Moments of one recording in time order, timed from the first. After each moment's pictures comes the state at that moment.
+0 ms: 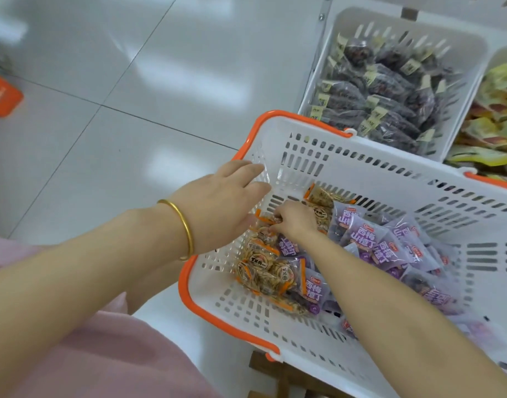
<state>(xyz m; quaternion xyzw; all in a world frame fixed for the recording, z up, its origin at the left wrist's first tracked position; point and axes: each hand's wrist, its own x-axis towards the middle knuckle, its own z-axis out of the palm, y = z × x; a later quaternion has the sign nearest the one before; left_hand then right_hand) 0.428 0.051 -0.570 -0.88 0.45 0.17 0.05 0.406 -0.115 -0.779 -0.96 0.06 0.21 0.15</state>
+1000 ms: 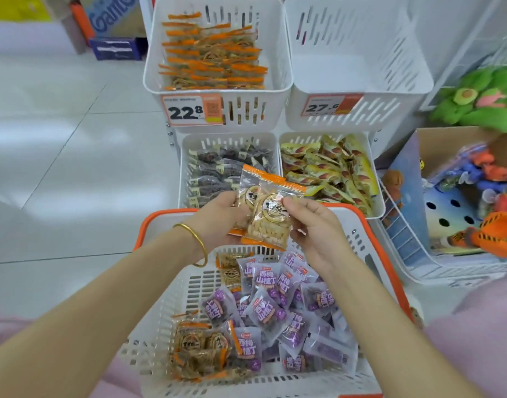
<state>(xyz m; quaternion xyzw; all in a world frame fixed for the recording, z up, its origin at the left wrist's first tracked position) 0.404 -0.113 -0.523 -0.70 0.14 0.44 -0.54 0.285 -0.226 -0.548 -0.50 0.34 -0.22 0.77</state>
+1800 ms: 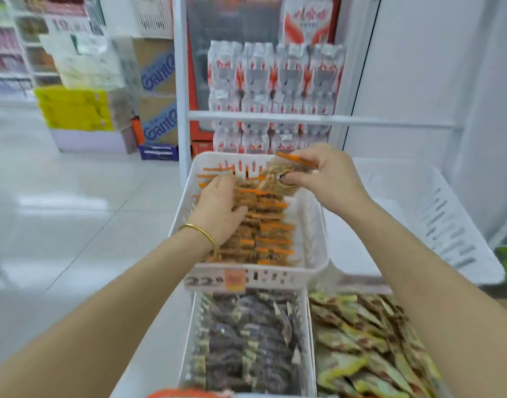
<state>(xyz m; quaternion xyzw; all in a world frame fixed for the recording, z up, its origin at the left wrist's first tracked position) 0.616 -0.232 -0.396 -0.85 0.39 -0.06 -0.34 0.507 -0.391 -0.348 -0.89 0.09 -0.32 0.31</state>
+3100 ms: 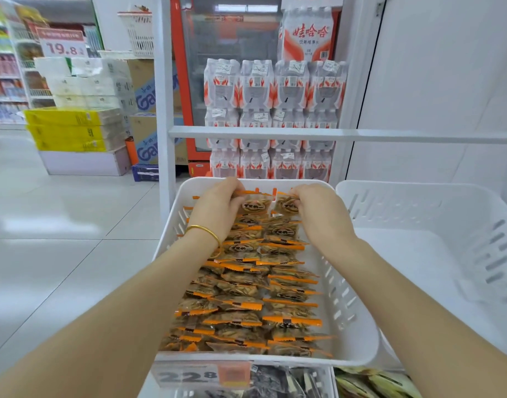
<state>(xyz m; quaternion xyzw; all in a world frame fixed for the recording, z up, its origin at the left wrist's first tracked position) 0.724 -0.308 -0.414 -0.83 0.39 -0.14 -0.37 0.617 -0.454 -0.416 -0.93 0.20 -0.30 0.01</state>
